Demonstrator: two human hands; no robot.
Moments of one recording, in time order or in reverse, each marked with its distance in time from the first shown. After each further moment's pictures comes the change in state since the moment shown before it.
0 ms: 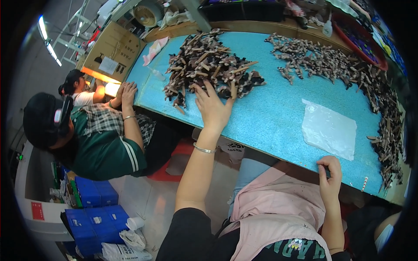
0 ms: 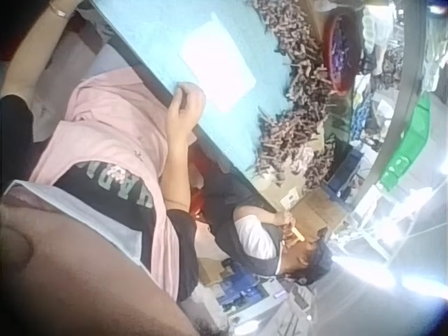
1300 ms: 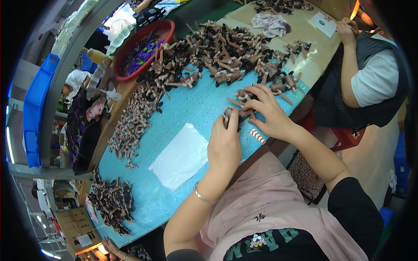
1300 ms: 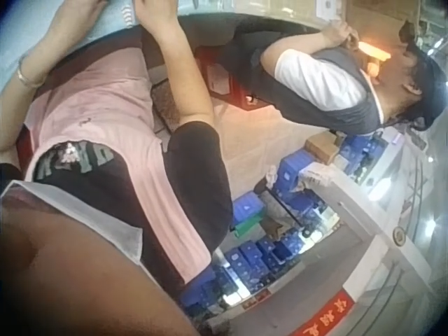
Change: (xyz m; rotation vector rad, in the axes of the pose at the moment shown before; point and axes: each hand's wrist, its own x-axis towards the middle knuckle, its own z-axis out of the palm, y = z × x) left_hand -0.165 0.377 0.030 -0.485 -0.485 1.144; right_hand -0.023 0.114 -0.181 -0.460 0.404 0.017
